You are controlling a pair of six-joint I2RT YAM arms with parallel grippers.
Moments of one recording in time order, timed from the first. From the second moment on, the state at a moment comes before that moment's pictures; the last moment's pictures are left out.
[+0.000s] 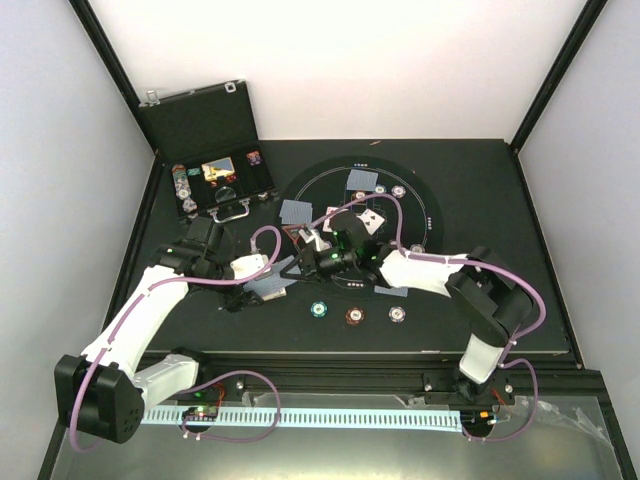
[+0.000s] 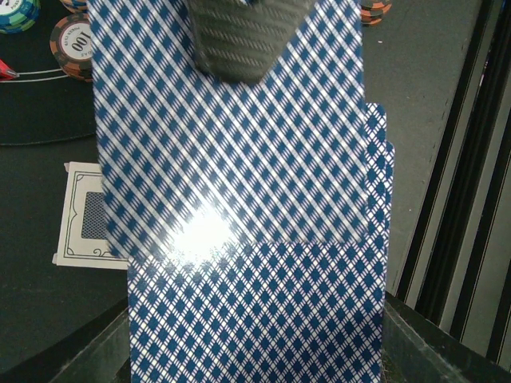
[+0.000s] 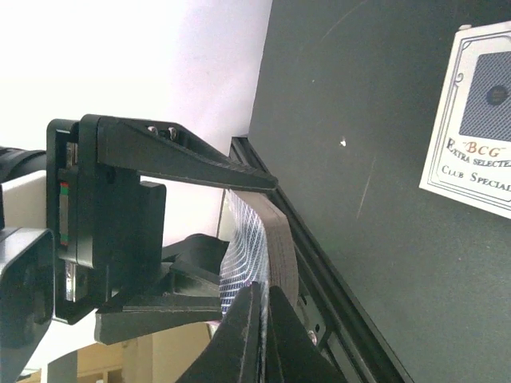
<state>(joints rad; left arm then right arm) -0.22 1.07 0.83 -1.01 0.52 0.85 0.83 1.75 0.97 0.30 -0.81 1.06</state>
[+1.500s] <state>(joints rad) -0.22 1.07 0.83 -1.01 0.52 0.85 0.04 1.99 1.23 -0.32 -0.68 0.53</state>
